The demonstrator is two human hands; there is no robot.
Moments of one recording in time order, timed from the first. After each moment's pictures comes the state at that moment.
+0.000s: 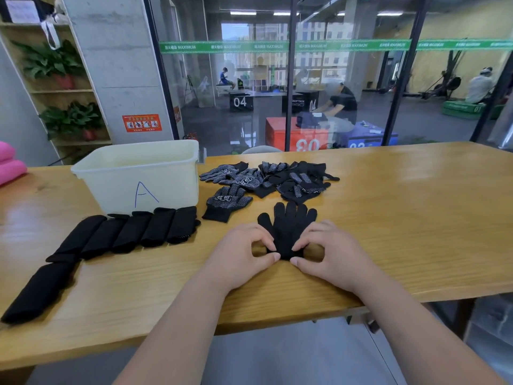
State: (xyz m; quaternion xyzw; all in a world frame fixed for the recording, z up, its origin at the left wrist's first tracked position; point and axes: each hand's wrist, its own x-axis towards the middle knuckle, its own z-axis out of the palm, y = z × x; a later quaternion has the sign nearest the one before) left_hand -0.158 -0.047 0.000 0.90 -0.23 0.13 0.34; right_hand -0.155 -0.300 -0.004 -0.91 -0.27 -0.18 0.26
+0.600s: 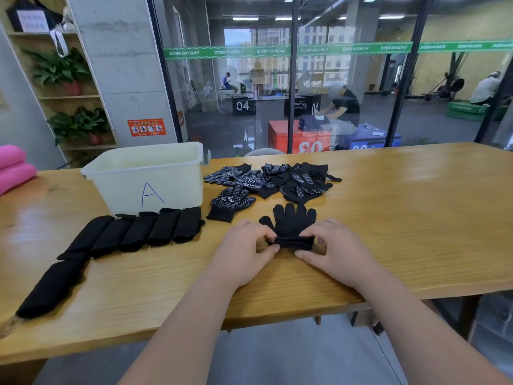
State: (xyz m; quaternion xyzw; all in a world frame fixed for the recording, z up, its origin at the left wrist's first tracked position) left_hand -0.162 -0.052 0.002 0.92 -0.20 0.18 0.29; right_hand -0.156 -0.300 -0.002 -0.92 -0.23 -0.18 0.25
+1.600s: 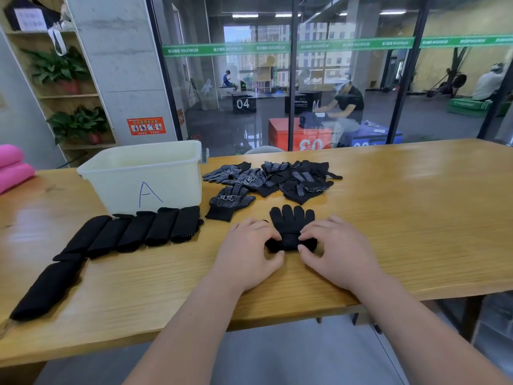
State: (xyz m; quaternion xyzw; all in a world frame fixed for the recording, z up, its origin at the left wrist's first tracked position) left_hand -0.157 -0.063 -0.006 0.94 -0.21 0.23 0.17; right_hand -0.155 -0.294 -0.007 -0.93 -0.20 -0.27 0.15
